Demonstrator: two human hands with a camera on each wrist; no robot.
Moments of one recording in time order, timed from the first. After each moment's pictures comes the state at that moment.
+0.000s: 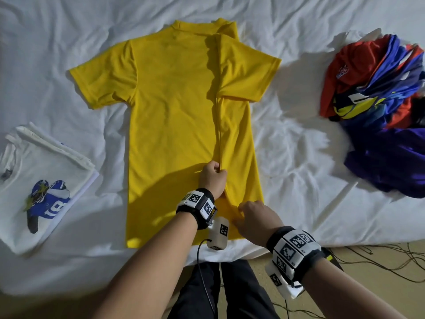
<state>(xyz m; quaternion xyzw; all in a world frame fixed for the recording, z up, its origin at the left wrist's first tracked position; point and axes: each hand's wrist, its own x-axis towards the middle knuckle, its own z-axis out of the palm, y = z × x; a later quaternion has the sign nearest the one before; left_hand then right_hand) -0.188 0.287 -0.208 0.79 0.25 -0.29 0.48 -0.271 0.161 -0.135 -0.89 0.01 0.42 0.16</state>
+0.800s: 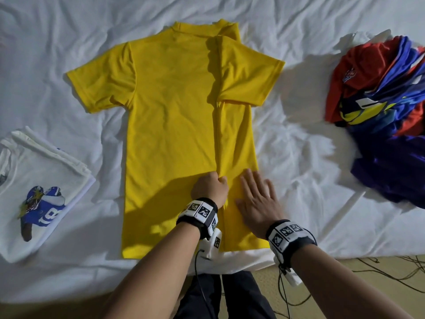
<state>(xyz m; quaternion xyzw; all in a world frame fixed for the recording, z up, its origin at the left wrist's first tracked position) -0.187 0.287 -0.207 0.90 0.15 -0.32 0.25 -0.253 0.132 -0.209 -0.95 -0.09 0.28 0.09</state>
